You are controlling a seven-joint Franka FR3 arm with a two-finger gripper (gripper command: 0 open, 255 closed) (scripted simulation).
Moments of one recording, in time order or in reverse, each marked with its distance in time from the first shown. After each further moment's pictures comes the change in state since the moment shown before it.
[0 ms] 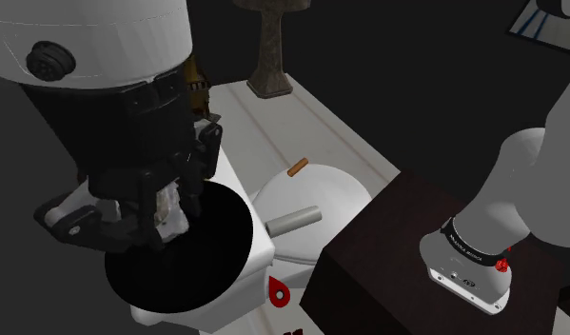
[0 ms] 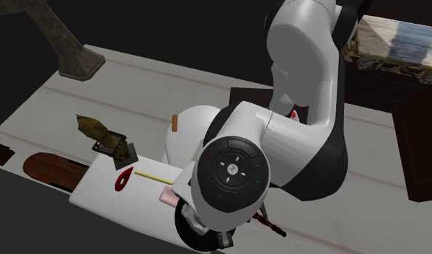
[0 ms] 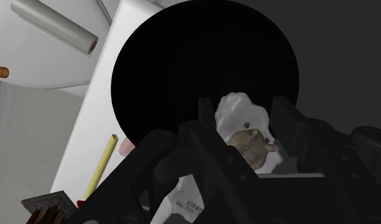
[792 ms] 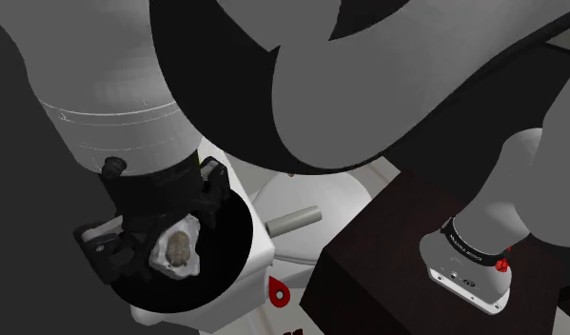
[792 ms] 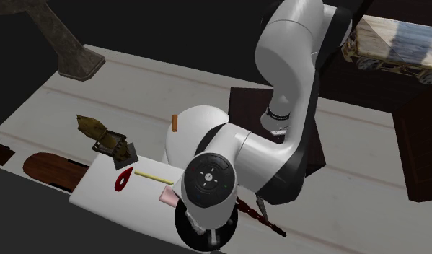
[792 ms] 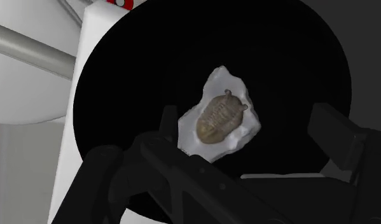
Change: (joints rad) arm -0.027 0.020 -0.024 -0.168 0.043 0.209 0.093
